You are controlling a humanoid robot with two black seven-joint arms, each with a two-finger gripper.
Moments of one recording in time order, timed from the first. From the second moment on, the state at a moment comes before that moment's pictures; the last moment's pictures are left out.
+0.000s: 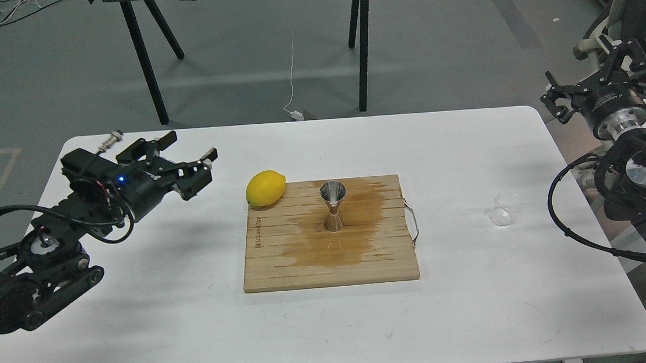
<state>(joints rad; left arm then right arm) -0.63 0.65 -0.48 -1.11 1.79 0.37 -0.18 0.74 -0.39 1.03 0.48 0.08 0.39 0.10</state>
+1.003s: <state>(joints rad) -0.89 0.47 -0.91 -0.37 0.43 -0.49 -0.22 0.54 -0.61 1.01 0.98 0.08 0.35 0.10</state>
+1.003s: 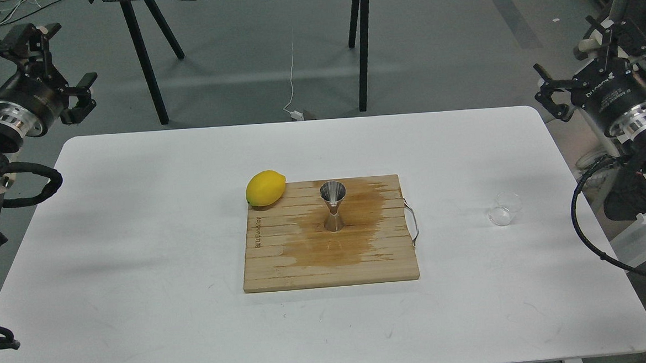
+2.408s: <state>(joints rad) -0.90 0.53 -0.90 -0.38 0.44 -0.49 -0.21 -0.06 -0.25 1.28 1.12 0.47 0.22 0.07</state>
